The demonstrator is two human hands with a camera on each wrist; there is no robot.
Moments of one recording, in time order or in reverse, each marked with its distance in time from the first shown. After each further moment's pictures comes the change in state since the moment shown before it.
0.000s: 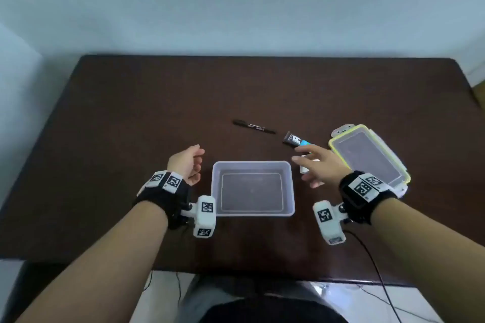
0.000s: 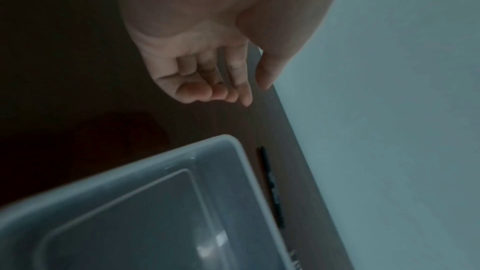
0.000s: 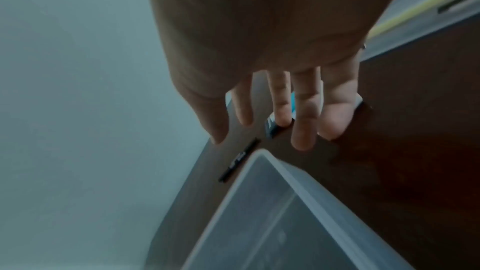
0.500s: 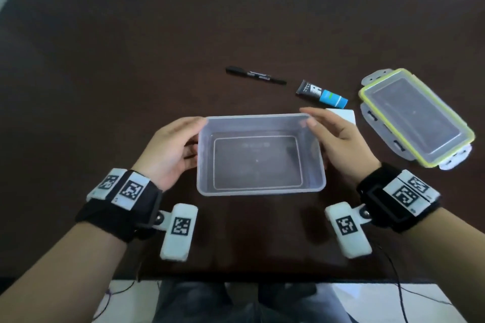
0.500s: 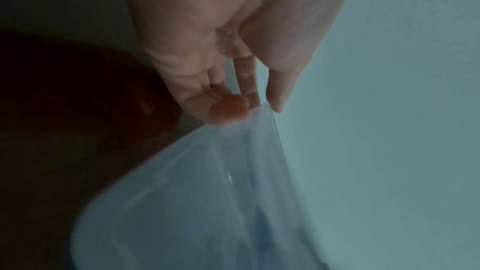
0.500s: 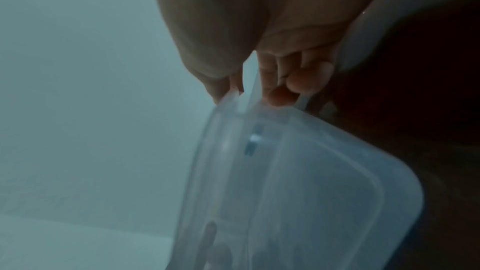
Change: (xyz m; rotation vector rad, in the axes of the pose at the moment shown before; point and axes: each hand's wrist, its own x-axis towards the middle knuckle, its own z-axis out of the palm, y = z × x) left_hand 0.034 -0.067 -0.004 0.026 -0.356 0.290; right_hand 0.031 0.078 0.058 0.096 0.177 -0.424
